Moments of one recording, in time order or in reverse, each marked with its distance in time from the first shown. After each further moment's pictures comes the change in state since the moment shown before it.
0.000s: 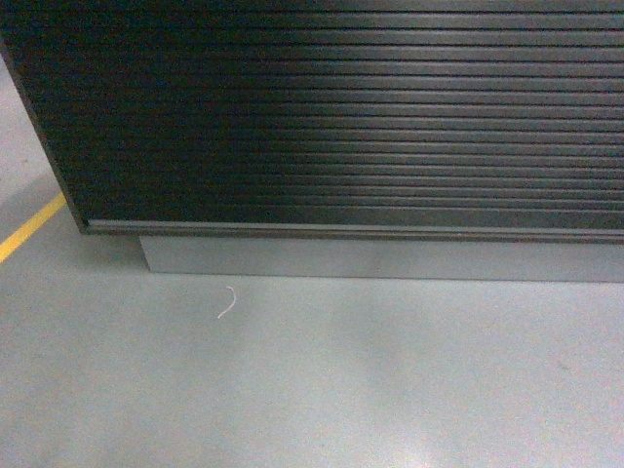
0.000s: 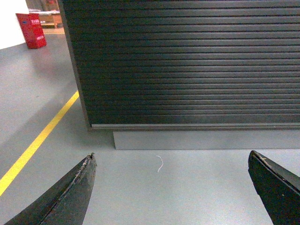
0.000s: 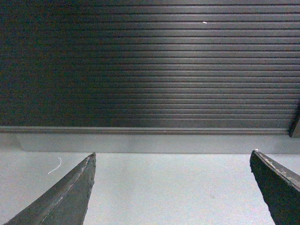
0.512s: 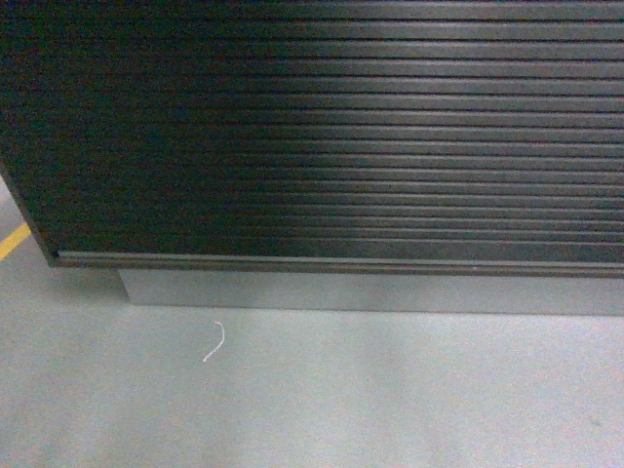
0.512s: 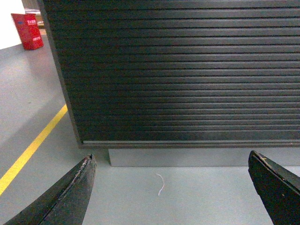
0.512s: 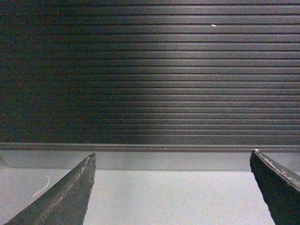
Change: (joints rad) left arm 0.000 0.000 0.000 0.001 0.000 0.000; right arm 0.000 0.000 0.000 0.001 0.000 0.000
